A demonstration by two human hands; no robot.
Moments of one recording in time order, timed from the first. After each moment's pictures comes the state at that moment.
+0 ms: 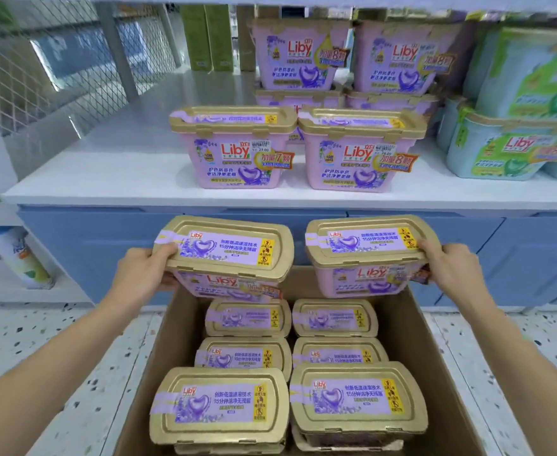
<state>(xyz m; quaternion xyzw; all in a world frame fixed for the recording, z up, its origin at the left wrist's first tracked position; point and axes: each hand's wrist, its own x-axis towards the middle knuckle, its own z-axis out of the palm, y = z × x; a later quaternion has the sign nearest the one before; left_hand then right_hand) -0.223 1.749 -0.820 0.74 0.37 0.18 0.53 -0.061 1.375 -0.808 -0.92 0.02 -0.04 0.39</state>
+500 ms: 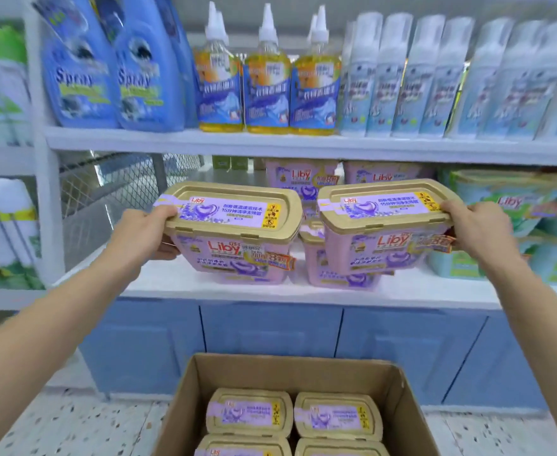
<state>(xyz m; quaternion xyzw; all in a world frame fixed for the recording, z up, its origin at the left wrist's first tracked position) -0.187 1.764 -0.625 0.72 0.29 0.31 0.55 -0.009 1.384 -0.611 -0.88 -0.04 -0.22 0.43</state>
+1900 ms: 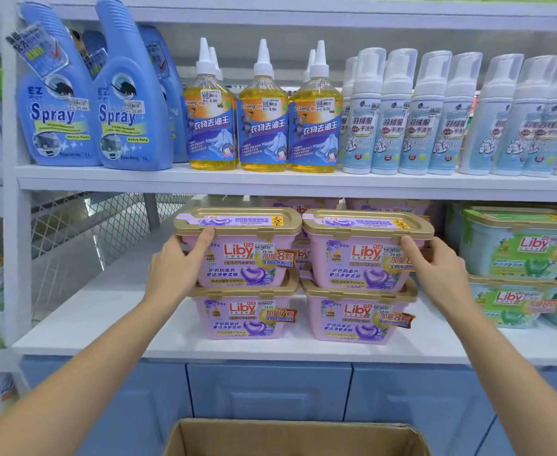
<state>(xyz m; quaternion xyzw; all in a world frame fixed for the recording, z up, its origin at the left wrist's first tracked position) -0.100 1.762 -0.639 0.80 0.26 0.36 0.40 0.039 1.438 -0.646 -0.84 -0.14 -0.21 0.48</state>
